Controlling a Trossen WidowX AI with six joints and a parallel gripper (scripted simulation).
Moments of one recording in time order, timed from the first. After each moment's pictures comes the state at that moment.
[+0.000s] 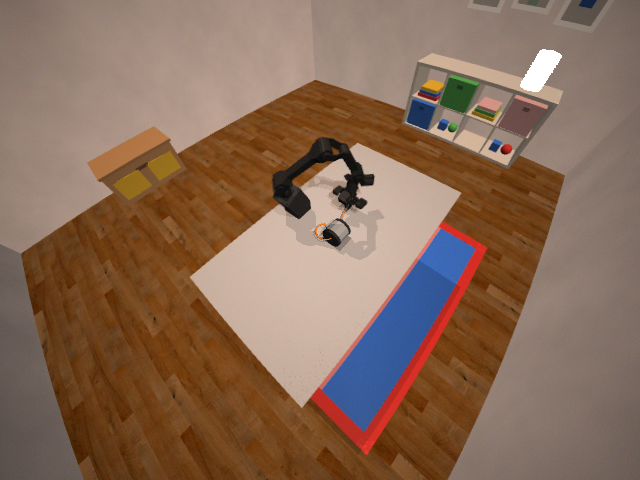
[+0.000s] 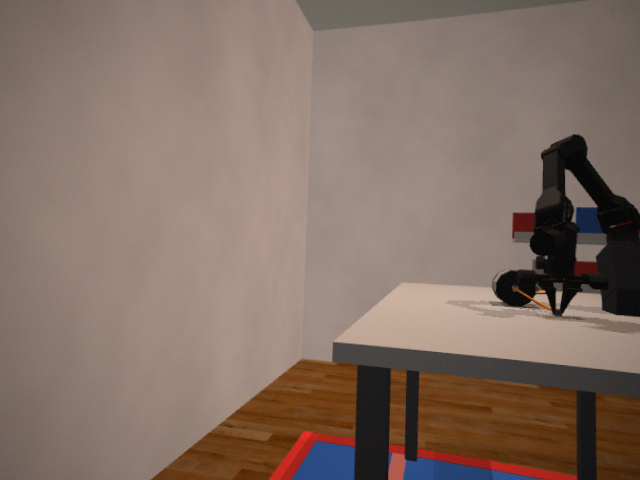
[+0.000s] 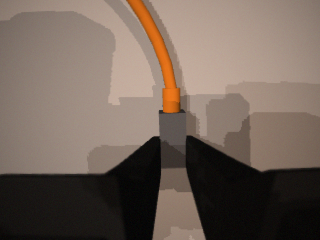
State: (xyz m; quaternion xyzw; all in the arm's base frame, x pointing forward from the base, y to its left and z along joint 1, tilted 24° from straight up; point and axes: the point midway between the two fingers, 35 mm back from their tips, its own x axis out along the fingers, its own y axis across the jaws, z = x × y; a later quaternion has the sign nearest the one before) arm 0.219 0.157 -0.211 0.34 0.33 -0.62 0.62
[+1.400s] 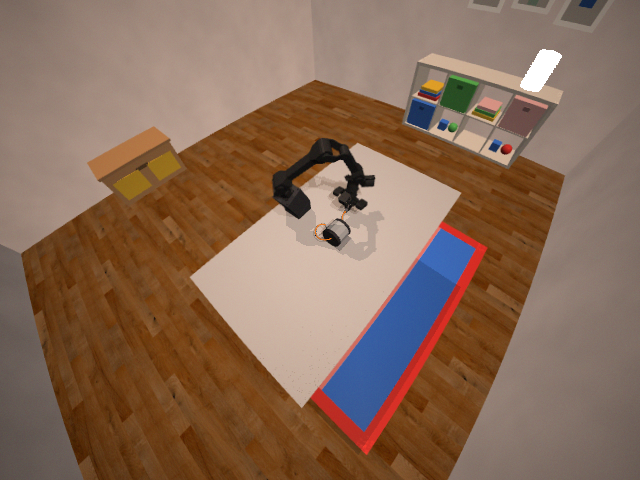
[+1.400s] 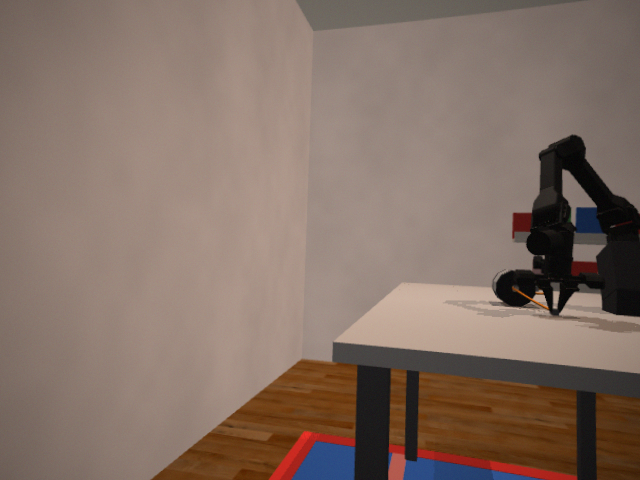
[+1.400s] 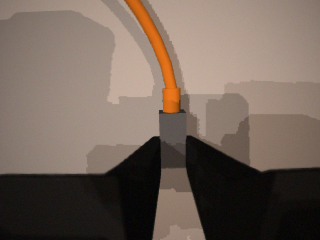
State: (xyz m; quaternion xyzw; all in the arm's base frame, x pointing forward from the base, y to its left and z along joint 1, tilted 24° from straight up) arm 0.224 0.153 -0.209 0.33 0.34 -0.62 0.62
